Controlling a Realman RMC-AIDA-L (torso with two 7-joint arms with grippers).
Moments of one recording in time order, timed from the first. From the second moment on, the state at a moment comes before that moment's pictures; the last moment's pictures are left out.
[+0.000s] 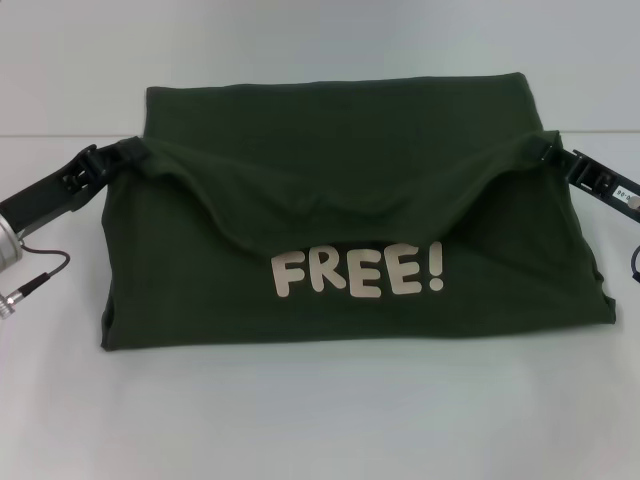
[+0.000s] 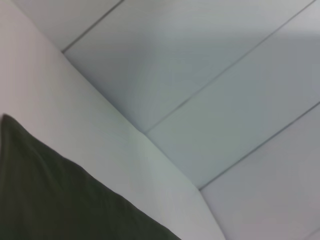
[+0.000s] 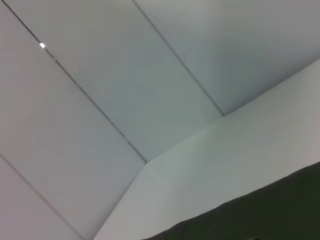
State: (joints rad) left arm -0.60 -2.07 0.20 0.46 1.94 1.27 -1.88; right arm 0.62 2.09 -0.36 -0.38 -1.75 -1.16 1.58
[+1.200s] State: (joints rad) left arm -0.62 -2.11 0.24 0.42 1.92 1.06 -1.91; right arm 0.59 2.08 -0.41 -0.34 -1.73 -0.98 1.55
